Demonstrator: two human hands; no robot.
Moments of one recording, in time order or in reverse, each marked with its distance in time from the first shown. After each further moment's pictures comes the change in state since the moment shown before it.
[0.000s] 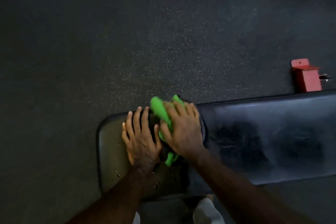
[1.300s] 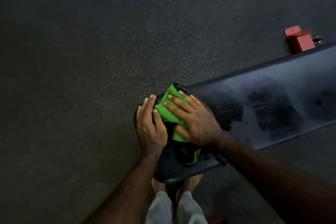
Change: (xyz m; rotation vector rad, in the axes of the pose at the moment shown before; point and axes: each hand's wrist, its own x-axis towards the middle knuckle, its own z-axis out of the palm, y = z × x) left_hand 0.026 -0.101 -0.035 -0.659 0.026 0.134; right_hand -0.032 -0.066 0.045 -0.116 -0.085 -0.291
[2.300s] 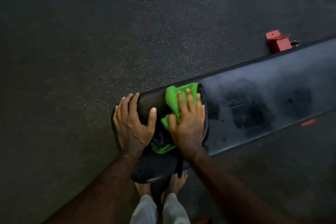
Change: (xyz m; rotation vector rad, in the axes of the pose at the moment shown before) left_hand -0.002 0.011 0.006 0.431 -0.073 0.105; right_hand -0.031 -0.018 0.007 0.189 0.287 0.701
